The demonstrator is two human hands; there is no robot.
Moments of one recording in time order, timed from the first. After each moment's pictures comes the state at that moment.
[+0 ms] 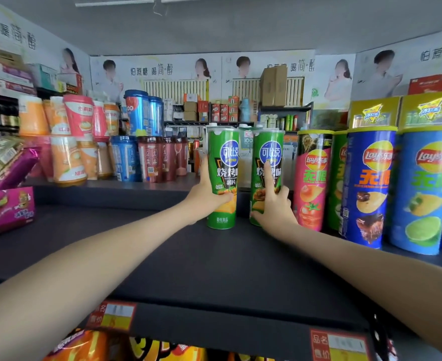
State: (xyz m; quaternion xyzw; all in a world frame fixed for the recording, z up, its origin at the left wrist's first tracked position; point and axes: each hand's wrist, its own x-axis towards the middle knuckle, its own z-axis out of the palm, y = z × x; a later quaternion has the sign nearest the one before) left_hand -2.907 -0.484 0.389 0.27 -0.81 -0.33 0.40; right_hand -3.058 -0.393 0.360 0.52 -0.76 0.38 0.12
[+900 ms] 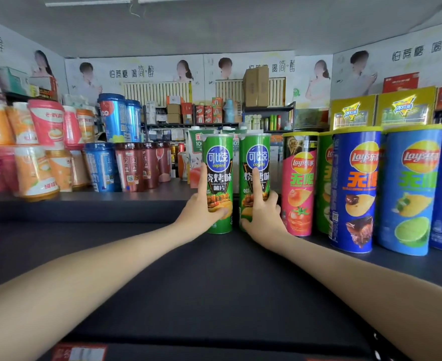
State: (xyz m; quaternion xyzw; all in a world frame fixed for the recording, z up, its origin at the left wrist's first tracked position) left_hand -2.936 -0.502 0.369 0.23 -0.85 -0.25 0.40; right_hand -3.061 -0.396 0.358 0.51 -0.76 0.38 0.10
